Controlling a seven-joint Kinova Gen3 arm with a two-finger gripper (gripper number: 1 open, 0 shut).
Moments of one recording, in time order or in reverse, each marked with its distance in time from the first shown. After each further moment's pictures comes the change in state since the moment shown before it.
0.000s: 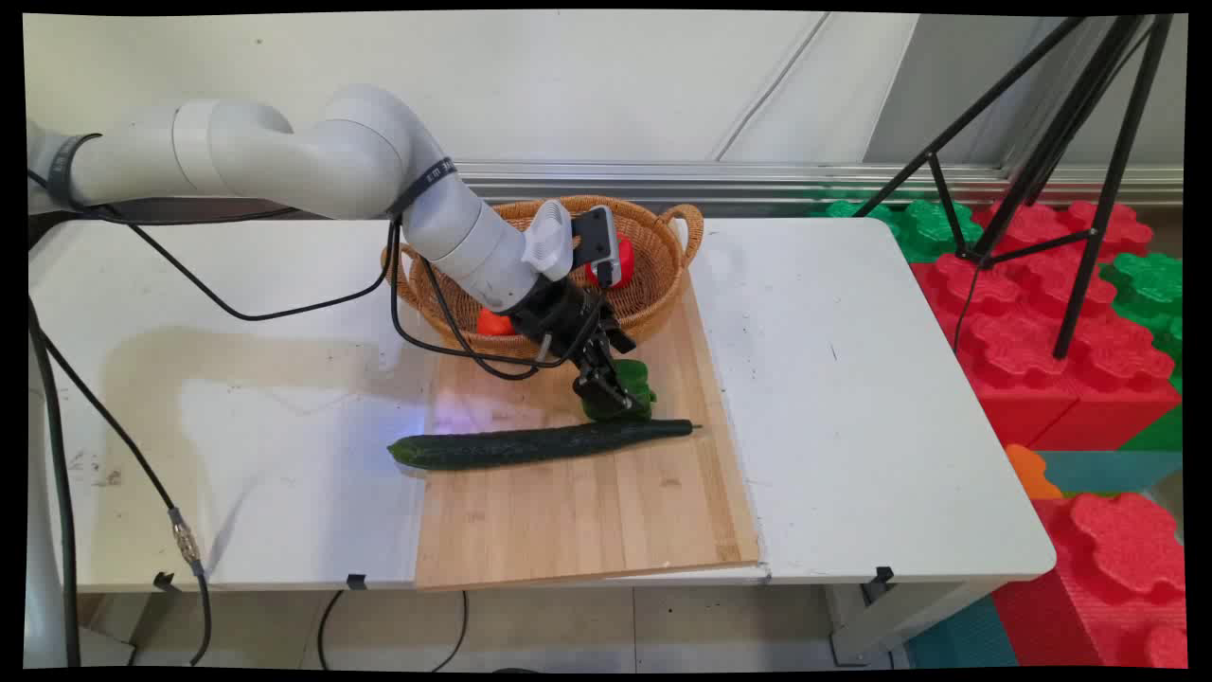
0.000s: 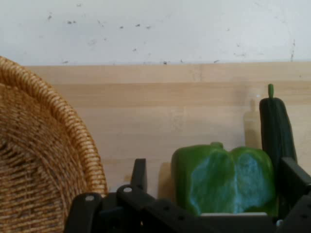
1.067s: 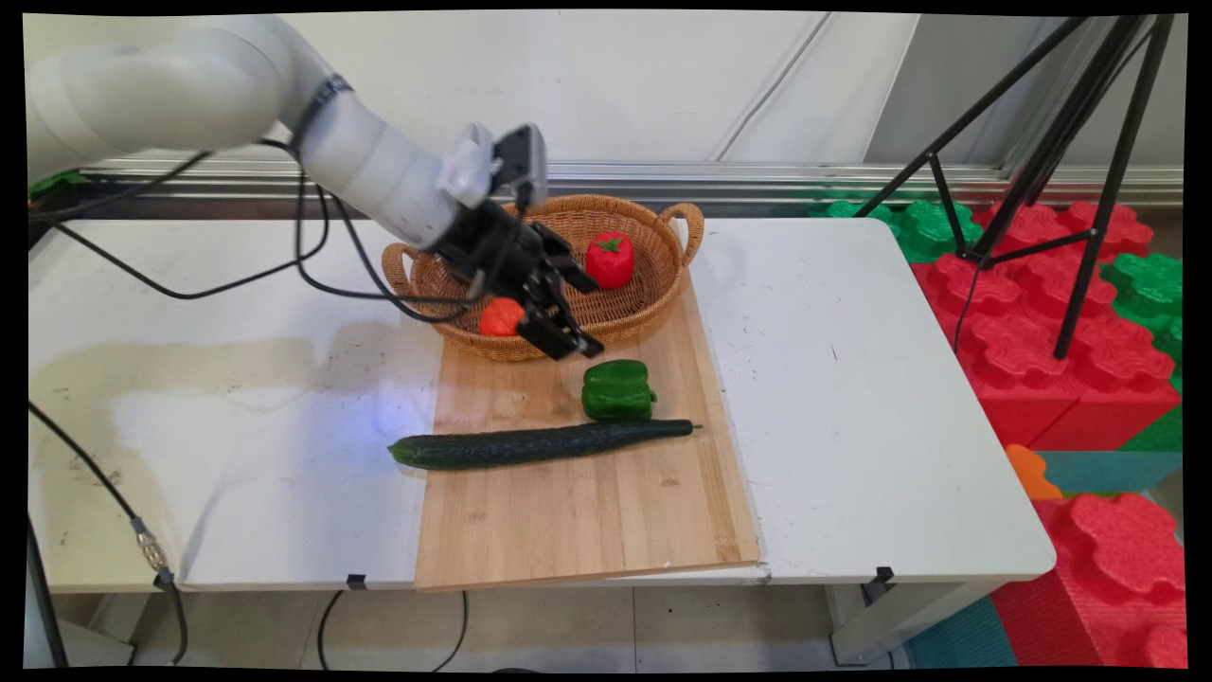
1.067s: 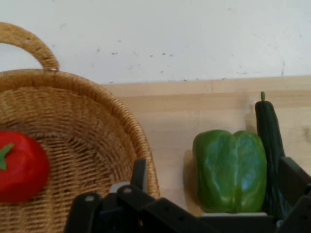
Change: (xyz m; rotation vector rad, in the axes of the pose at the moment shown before) arm -0.011 -0.010 -0.092 0.042 0.087 0.031
